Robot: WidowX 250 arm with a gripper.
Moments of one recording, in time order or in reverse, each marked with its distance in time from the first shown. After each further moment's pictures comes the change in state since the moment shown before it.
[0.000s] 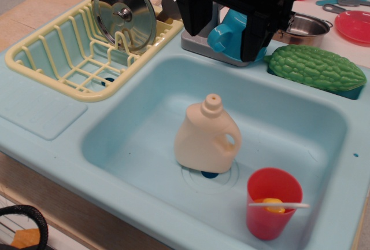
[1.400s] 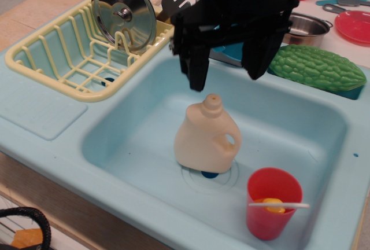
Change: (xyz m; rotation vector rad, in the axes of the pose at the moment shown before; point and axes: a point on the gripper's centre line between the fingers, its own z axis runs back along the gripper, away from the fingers) arm -0.023 -0.007 -0.031 0.178 0.150 1.059
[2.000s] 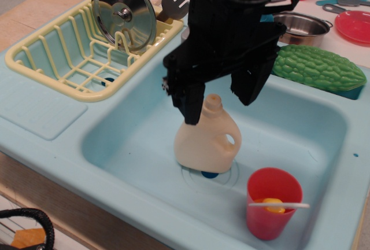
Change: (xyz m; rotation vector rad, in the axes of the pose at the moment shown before) arm -0.017 0.012 -0.009 -0.018 -0.006 0.108
